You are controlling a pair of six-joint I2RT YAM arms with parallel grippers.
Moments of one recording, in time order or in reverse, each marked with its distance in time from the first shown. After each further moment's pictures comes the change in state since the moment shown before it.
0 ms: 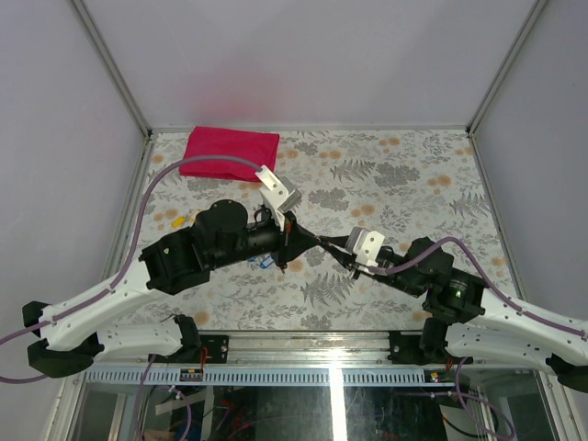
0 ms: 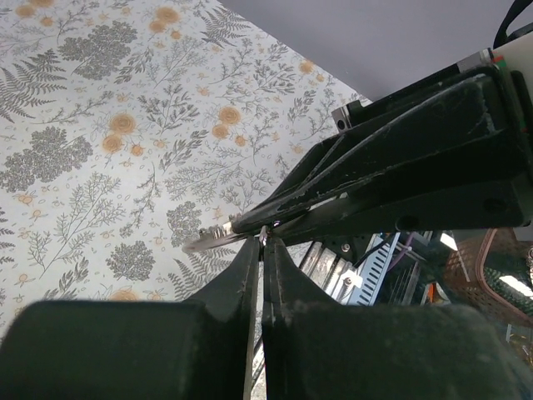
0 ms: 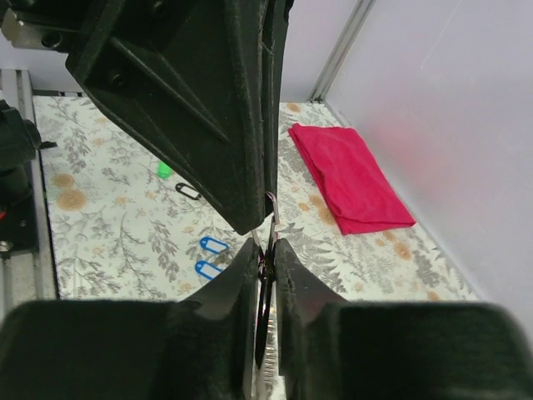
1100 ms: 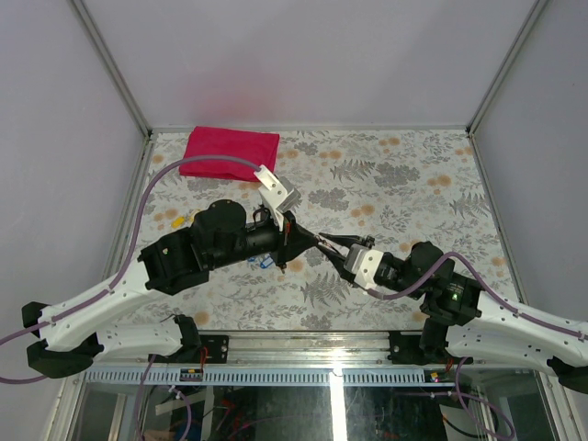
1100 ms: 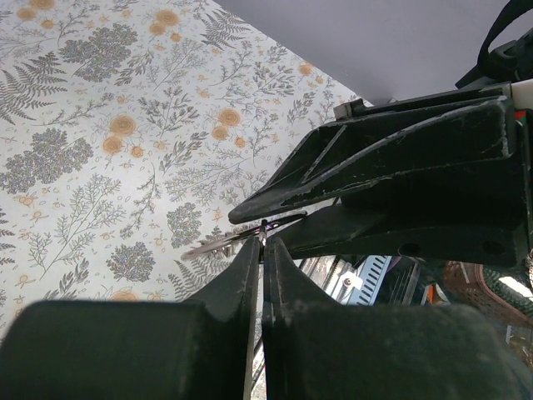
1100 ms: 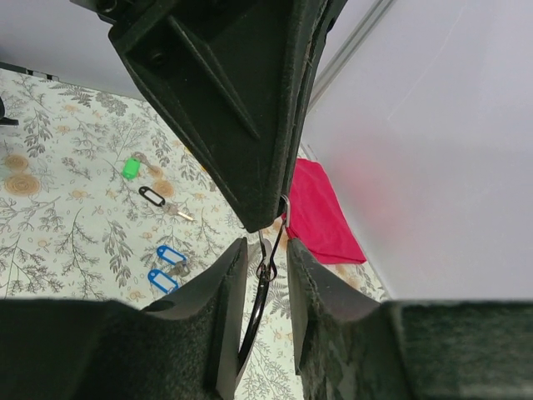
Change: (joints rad) left arm 0.000 -0.005 0.000 0.006 0.004 -0.007; right arm 0.000 -0.023 -0.067 0.103 -0.053 -0.220
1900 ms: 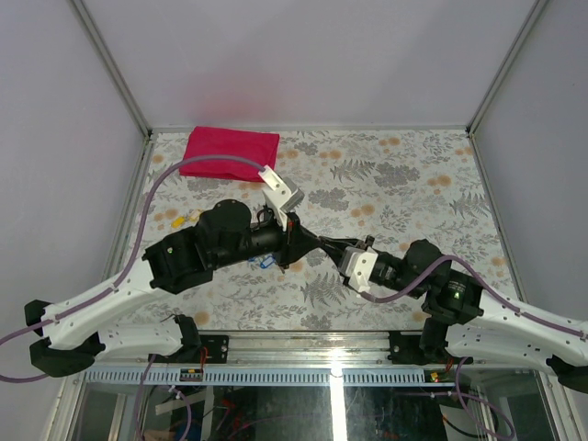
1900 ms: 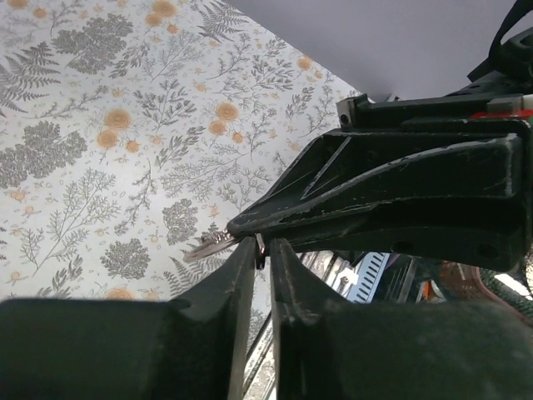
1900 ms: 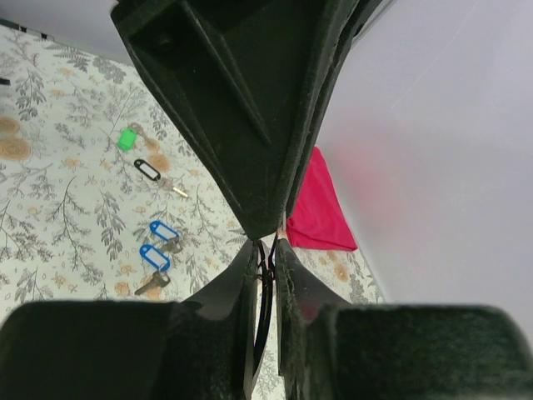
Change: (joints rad) left arm 0.000 0.016 -0.004 0.000 0.003 -0.007; right arm 0.000 0.007 0.029 -0.079 0.003 -0.060
